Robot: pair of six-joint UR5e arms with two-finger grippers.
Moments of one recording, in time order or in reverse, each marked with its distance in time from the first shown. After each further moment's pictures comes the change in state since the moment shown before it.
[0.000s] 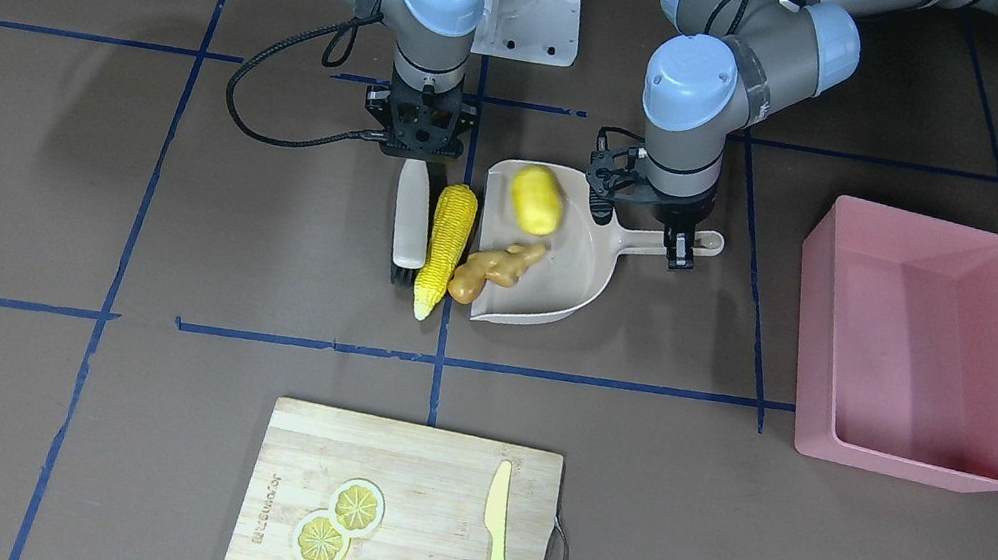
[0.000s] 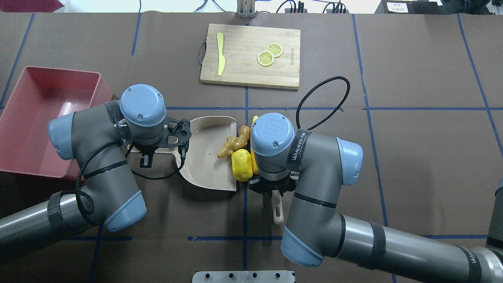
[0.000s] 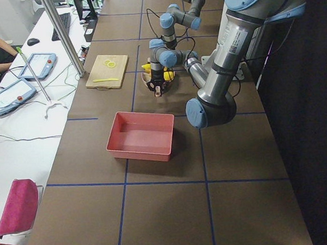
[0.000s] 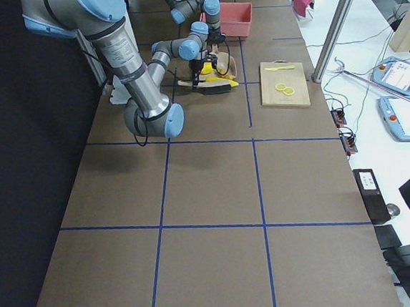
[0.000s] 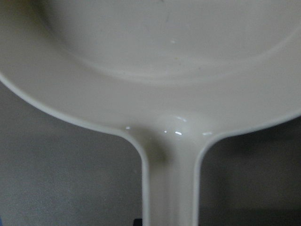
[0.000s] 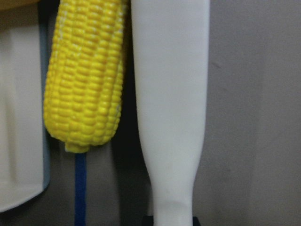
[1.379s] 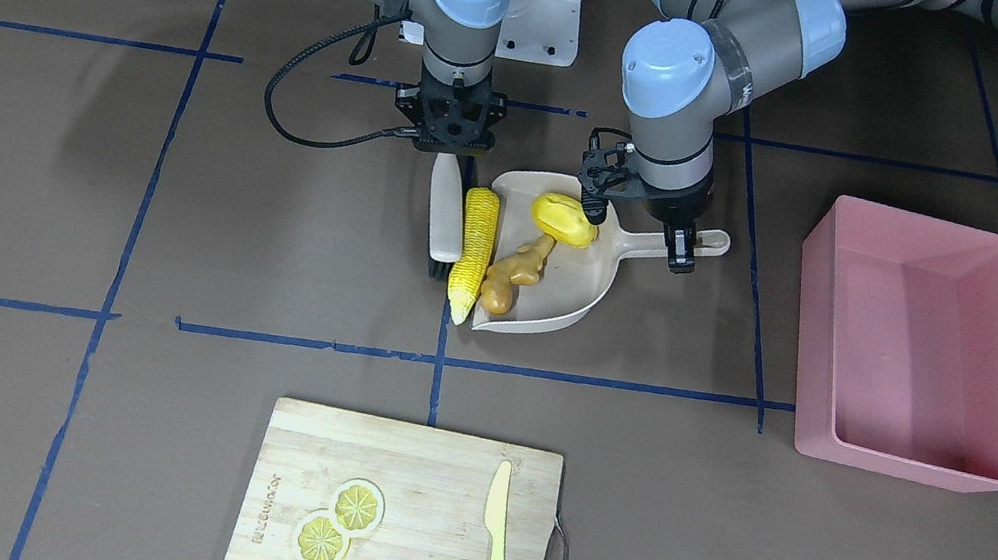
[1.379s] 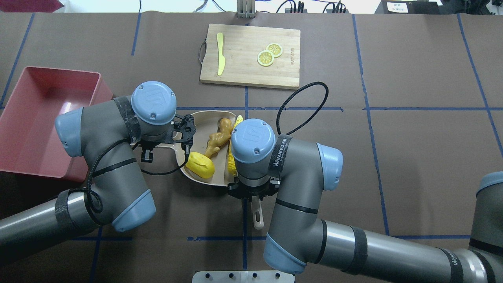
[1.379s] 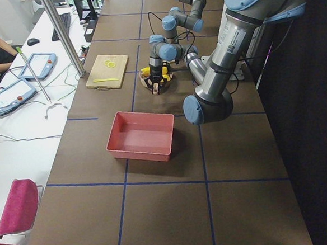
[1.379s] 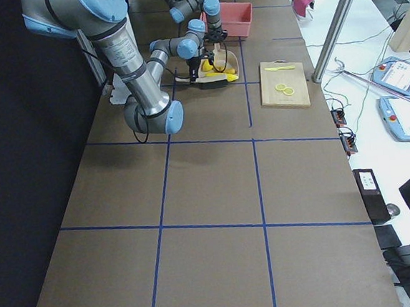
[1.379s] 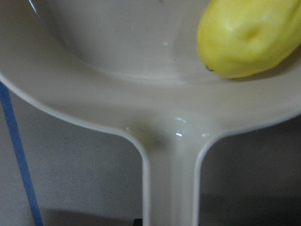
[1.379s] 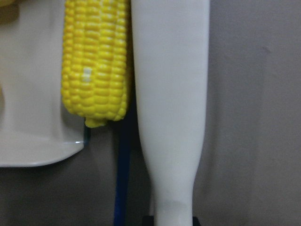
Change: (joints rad) left arm 0.002 -0.049 -0.009 0.111 0.083 -0.003; right arm -0.034 0.046 -0.057 0.093 0.001 0.009
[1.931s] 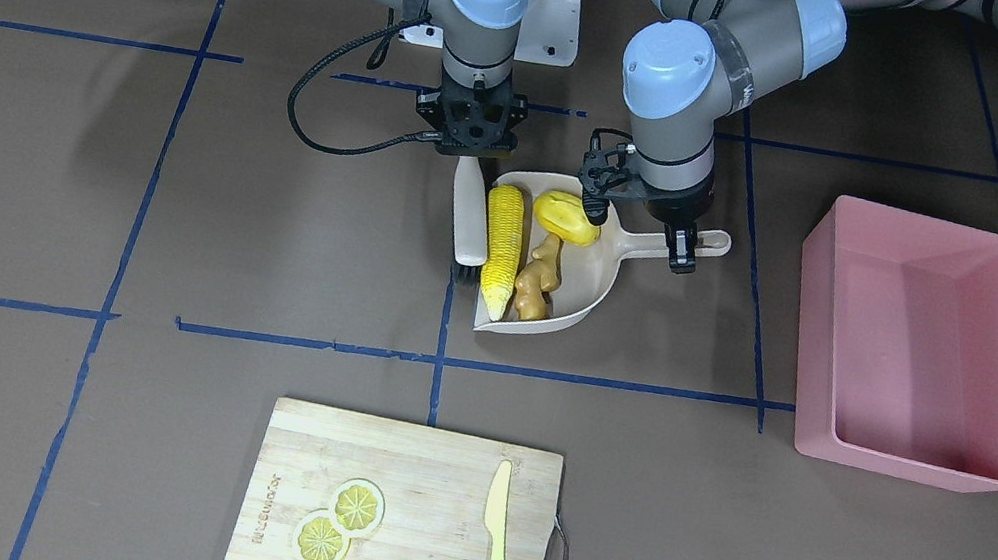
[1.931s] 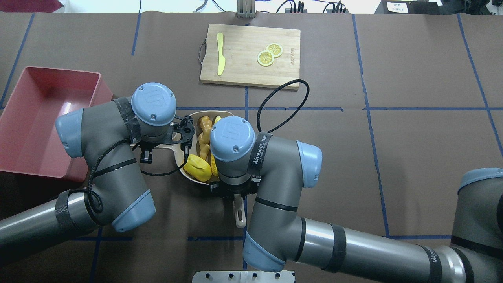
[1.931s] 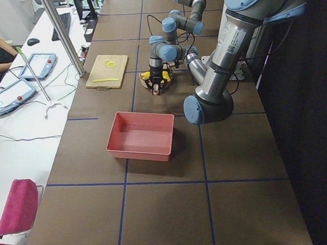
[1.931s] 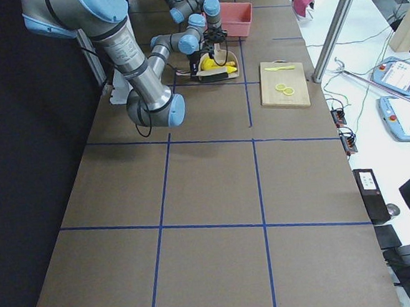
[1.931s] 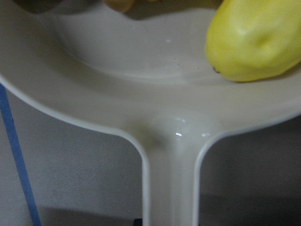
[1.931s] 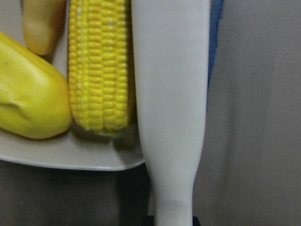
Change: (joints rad) left arm 0.002 0.003 0.006 0.000 0.000 0.000; right arm -0.008 0.085 -0.075 0.019 0.000 -0.007
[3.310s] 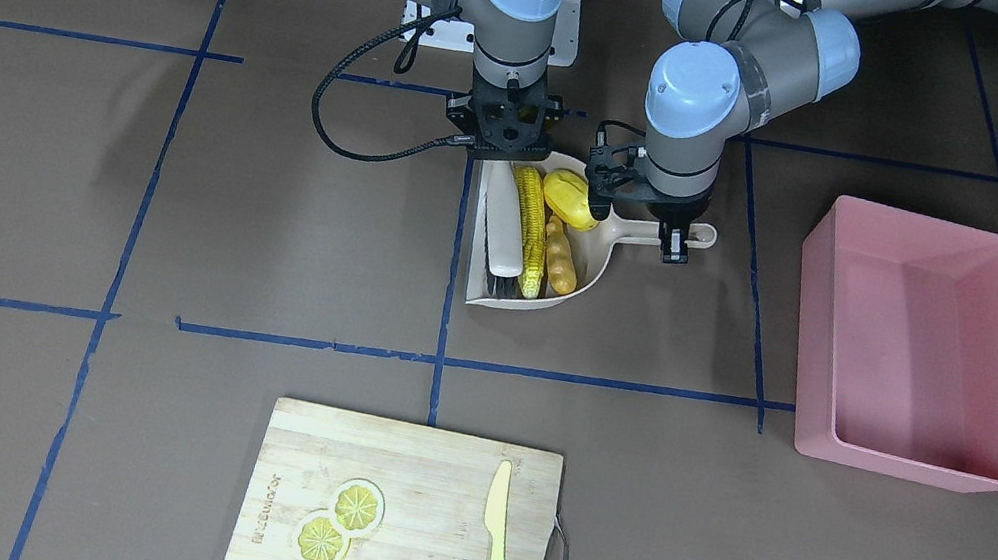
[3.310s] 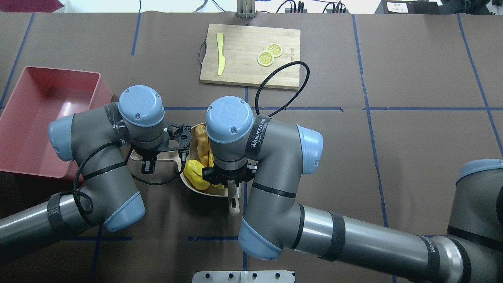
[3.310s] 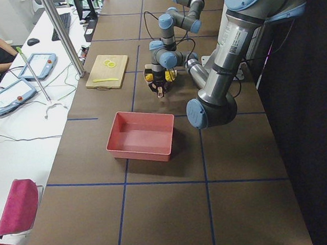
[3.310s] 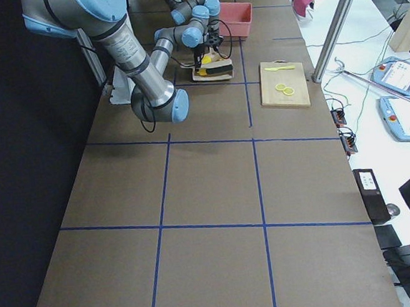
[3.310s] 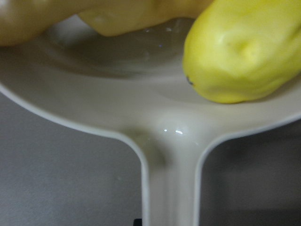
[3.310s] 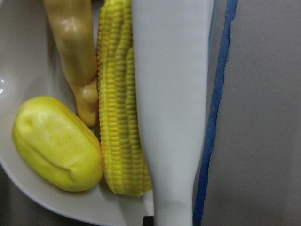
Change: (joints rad) left arm -0.008 0.058 0.014 -0.140 -0.181 0.011; right arm 0.047 0.017 0.043 -0.008 0.017 -0.004
